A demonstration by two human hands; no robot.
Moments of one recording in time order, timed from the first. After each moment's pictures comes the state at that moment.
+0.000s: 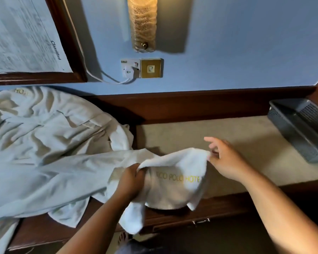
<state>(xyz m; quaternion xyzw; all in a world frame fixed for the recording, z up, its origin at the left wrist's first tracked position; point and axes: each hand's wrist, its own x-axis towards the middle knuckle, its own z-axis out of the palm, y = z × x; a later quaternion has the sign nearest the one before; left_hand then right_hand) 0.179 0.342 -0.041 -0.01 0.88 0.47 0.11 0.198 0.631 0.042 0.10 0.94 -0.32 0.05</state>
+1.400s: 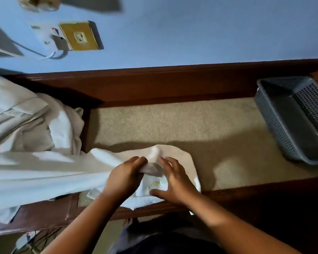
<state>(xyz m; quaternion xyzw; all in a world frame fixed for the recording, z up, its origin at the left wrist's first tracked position) 0.155 0.576 -0.079 0.21 0.95 0.24 0.04 0.194 0.778 -0.103 -0.04 0.92 -0.33 0.20</state>
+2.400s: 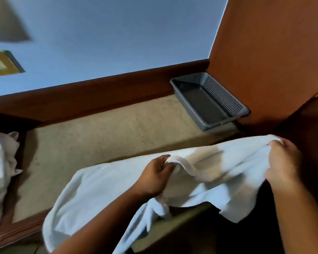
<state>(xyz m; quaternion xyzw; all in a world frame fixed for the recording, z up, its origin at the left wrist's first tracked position) 0.337 0.836 -0.001 0.24 0.76 0.55 0.25 0.442 1.137 0.041 0.52 0.60 -0.48 -0.36</state>
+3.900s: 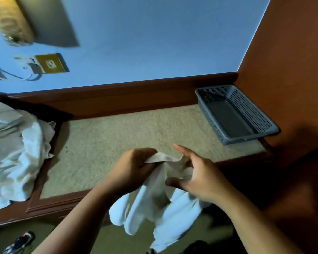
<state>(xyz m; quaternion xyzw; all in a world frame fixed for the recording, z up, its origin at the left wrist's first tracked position) 0.329 0.764 0.059 0.29 0.86 0.41 0.05 0.398 0.979 0.054 0.05 0.92 -0.39 0.07</state>
